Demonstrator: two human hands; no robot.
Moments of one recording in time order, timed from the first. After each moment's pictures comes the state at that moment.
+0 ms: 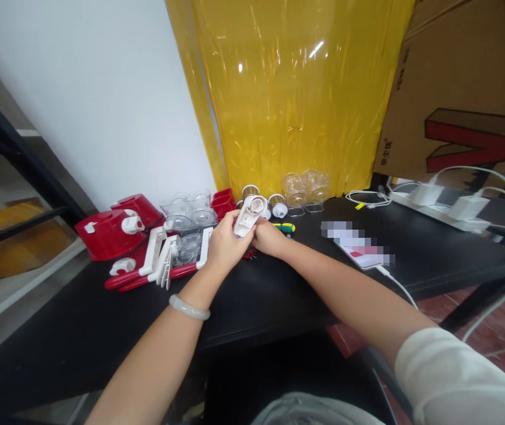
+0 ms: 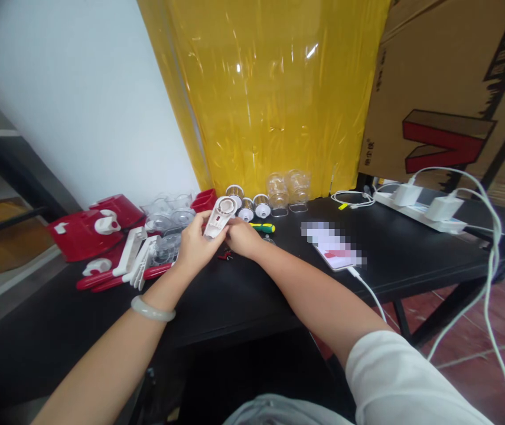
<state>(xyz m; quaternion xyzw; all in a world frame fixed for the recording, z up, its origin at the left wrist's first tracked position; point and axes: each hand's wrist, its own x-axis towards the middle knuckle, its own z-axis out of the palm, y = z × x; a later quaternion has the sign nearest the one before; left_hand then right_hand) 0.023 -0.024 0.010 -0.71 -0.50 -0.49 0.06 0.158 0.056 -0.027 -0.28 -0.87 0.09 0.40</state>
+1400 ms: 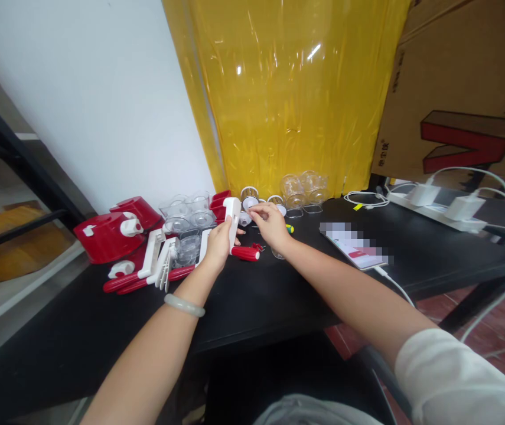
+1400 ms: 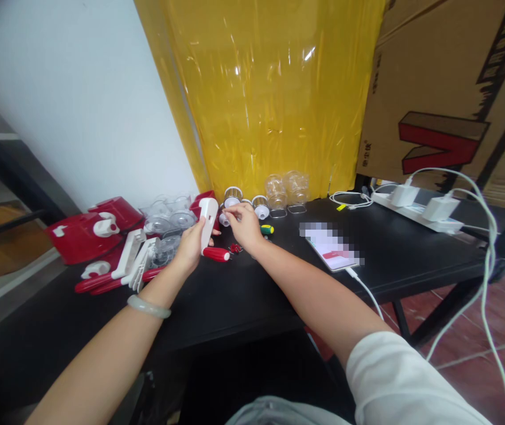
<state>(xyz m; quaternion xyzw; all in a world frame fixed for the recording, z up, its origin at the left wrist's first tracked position) 0.015 0.001 0.005 -0.48 -0.50 -0.62 -0.36 0.157 0.059 -0.010 -0.30 -0.64 0.29 0.65</state>
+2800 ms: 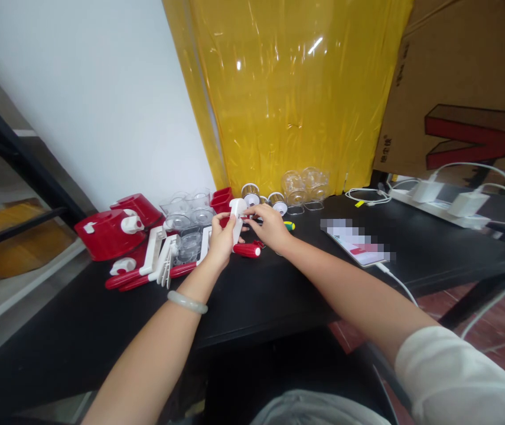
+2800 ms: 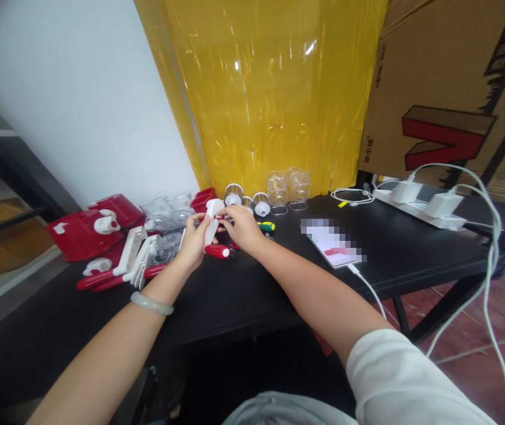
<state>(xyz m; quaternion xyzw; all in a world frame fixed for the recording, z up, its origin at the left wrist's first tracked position) 0.023 -0.002 0.003 -0.45 -0.47 -0.65 -0.38 0.162 0.051 -0.010 -0.25 -0.77 0.12 0.57</state>
